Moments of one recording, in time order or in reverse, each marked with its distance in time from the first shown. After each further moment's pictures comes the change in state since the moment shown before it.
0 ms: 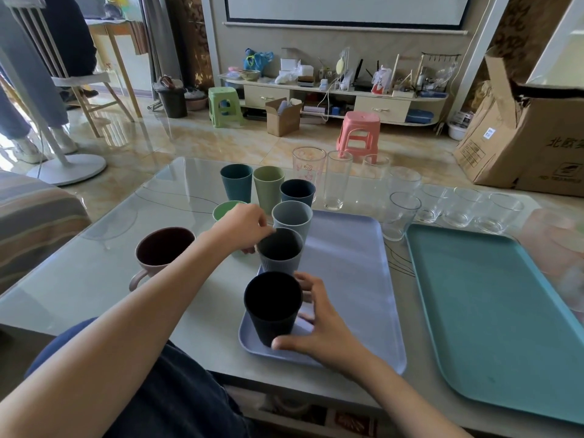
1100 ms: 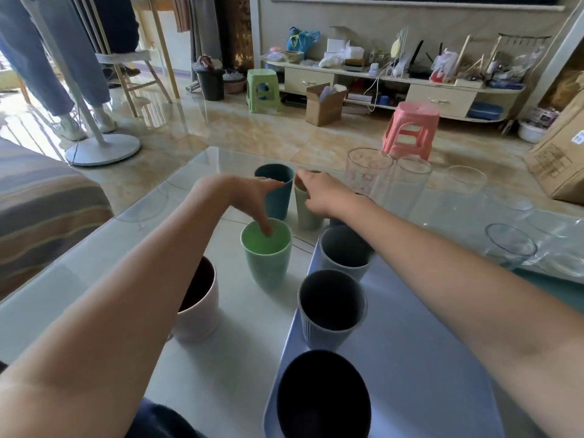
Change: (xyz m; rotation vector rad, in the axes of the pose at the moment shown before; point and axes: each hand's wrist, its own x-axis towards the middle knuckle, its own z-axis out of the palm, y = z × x) left_hand 0.129 -0.074 -0.065 0.344 -0.336 -0.064; right_hand 0.316 -0.041 -0.036 -0.994 -0.124 -0.002
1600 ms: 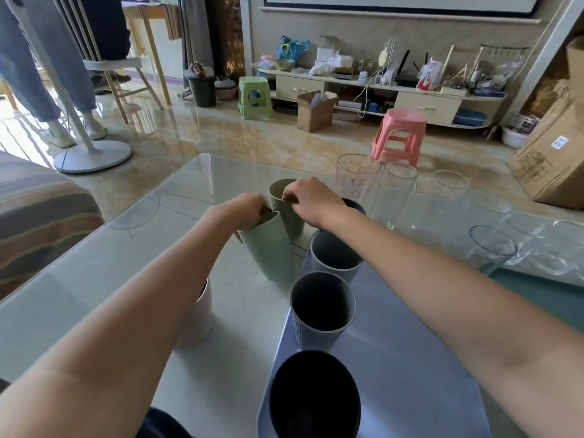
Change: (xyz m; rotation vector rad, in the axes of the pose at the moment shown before) left_hand 0.025 0.001 0.036 -0.106 0.210 -0.068; right_hand -0.009 -0.003 0.004 0.047 0.134 -0.121
